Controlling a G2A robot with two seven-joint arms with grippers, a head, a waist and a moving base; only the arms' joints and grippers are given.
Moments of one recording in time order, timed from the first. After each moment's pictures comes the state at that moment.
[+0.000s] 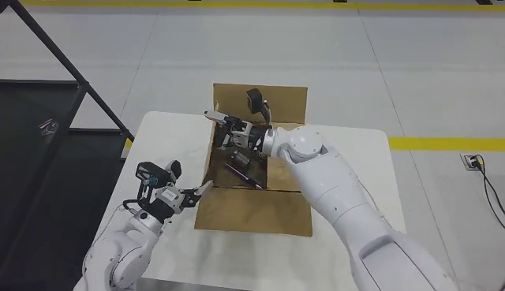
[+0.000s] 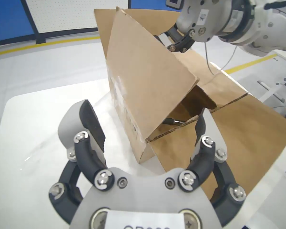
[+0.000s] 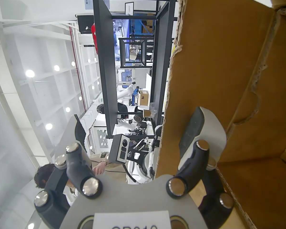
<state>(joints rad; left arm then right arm) 1.30 -1.22 -1.50 -1.74 1.11 -0.37 -0.15 -0.19 -1.72 0.96 -0.40 0.38 -0.31 0.92</state>
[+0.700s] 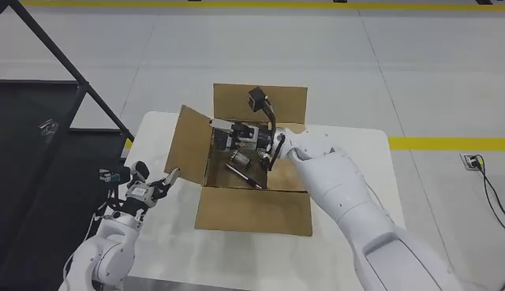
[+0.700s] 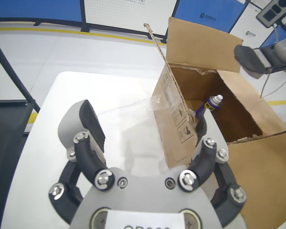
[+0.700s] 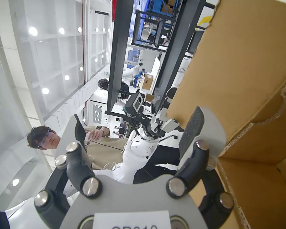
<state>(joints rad) 1.32 -1.21 -1.63 -1.66 1.00 -0.26 -0.11 -0.17 -1.69 1.02 -0.35 0.40 -0.55 1.10</state>
